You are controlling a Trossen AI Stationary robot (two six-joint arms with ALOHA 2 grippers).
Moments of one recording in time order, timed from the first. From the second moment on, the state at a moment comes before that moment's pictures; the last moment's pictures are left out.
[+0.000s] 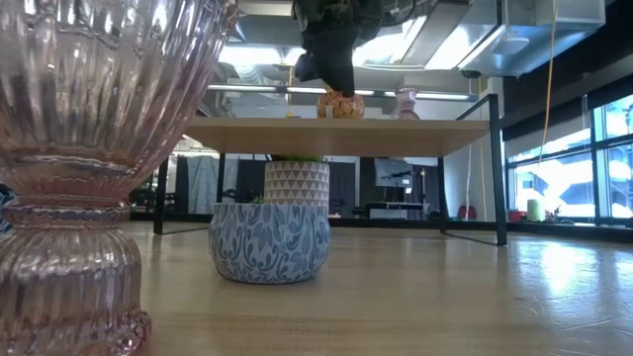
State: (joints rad) left arm 0.11 2.05 2.07 -1.19 0.06 -0.17; right arm 1.10 1.78 1.78 -1.33 0.81 1.55
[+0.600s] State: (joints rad) left arm 0.09 2.04 2.27 -1.28 0.01 -0.20; right arm 1.10 1.77 1.78 -1.33 0.81 1.53
